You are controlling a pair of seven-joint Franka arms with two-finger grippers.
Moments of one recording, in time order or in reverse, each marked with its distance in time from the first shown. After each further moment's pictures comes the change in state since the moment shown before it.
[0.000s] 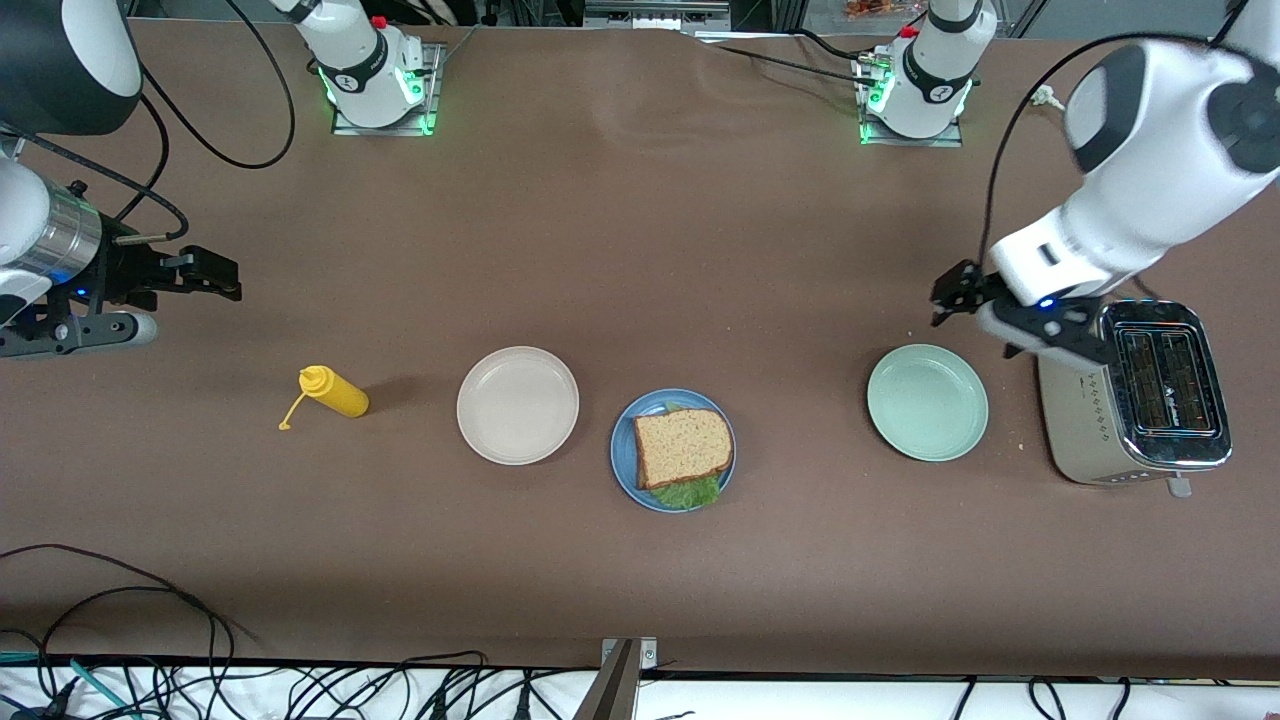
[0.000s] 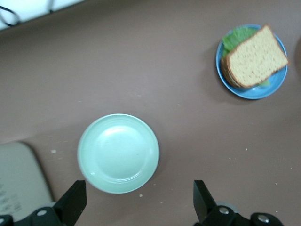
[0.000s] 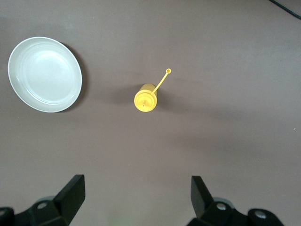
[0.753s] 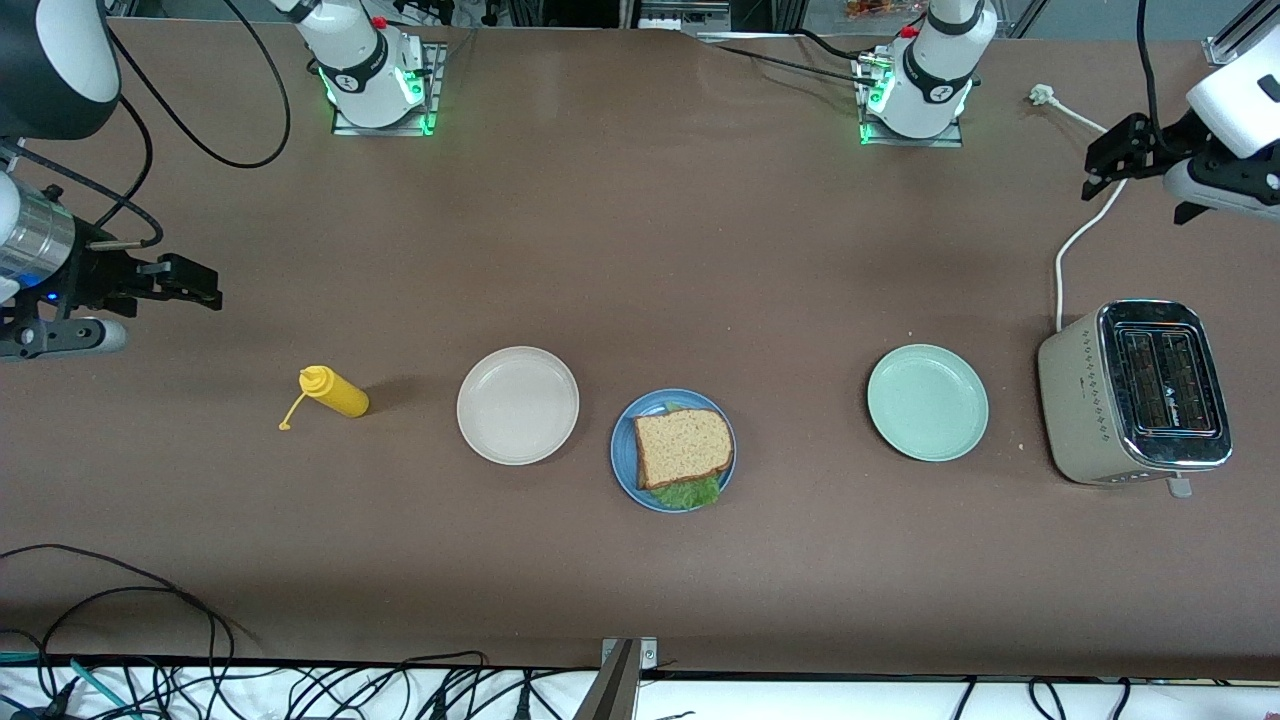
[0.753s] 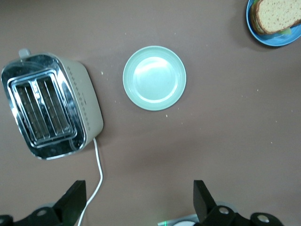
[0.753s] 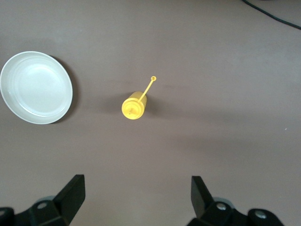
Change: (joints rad) left arm 0.023 -0.163 0.093 0.196 0.118 -0.535 -0.021; right arm -0.020 -0.002 -0.021 -0.002 0.000 0.035 0.006
